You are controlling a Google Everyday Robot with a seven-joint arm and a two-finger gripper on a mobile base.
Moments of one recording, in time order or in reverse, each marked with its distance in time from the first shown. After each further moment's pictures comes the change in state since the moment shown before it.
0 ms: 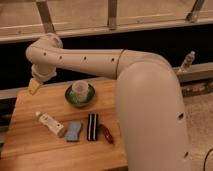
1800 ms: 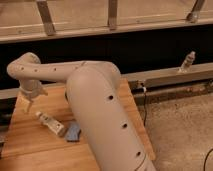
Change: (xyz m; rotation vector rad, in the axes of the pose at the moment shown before) arm 0.022 0.061 0.125 -0.111 0.312 -0.050
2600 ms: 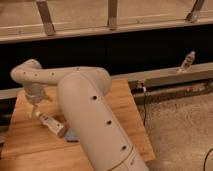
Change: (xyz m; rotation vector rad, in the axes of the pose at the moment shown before) arm 0.021 -0.009 0.062 -0.053 0.169 0.074
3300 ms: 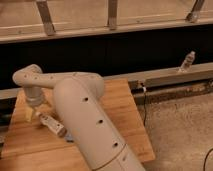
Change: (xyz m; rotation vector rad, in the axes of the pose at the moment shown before) arm -0.008 0.015 0.032 -0.079 0.044 -0.008
